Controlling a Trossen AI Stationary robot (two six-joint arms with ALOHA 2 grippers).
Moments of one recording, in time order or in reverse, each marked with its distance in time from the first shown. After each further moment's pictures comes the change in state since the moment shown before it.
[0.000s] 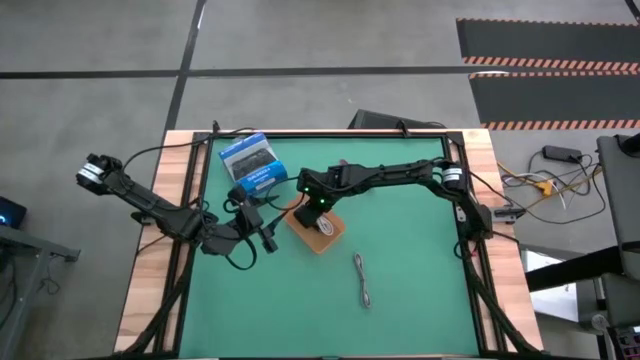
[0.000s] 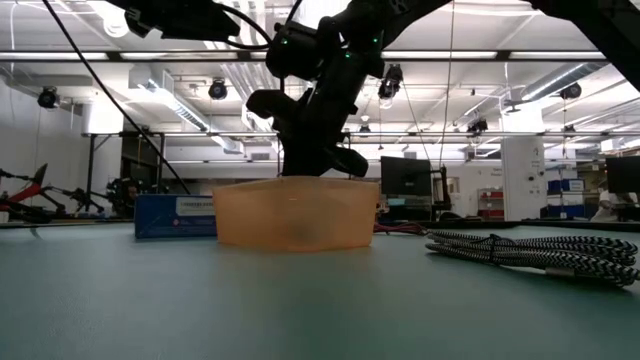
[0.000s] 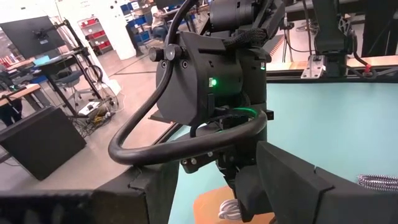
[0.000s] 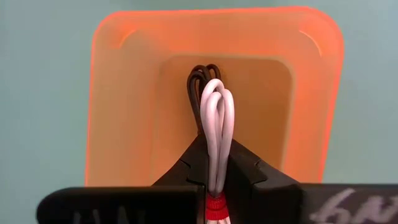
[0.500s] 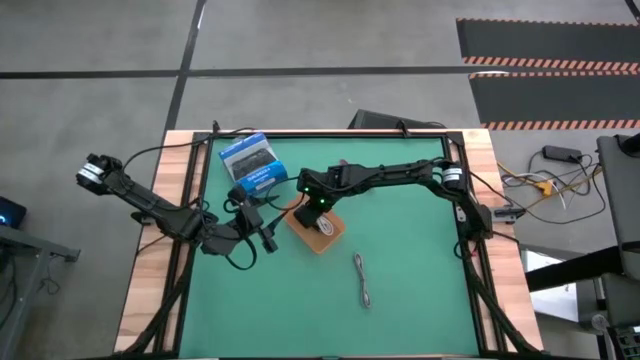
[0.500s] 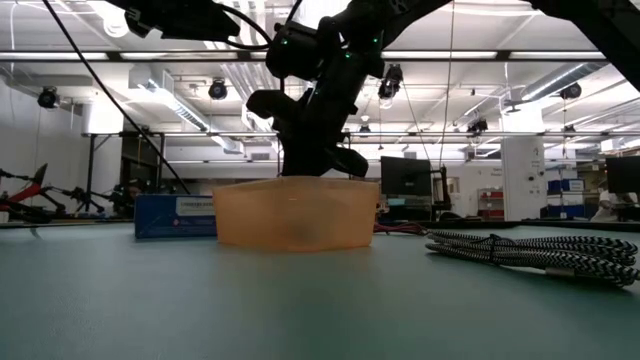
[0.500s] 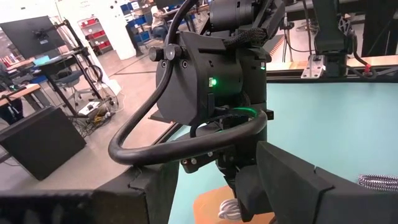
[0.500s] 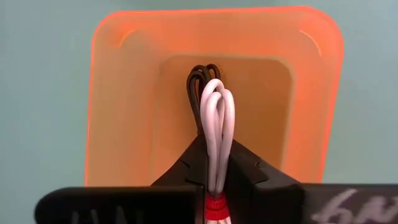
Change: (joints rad) left arm 0.000 0.000 0.000 0.000 0.000 0.000; right arm 0.000 0.000 0.000 0.000 0.001 0.000
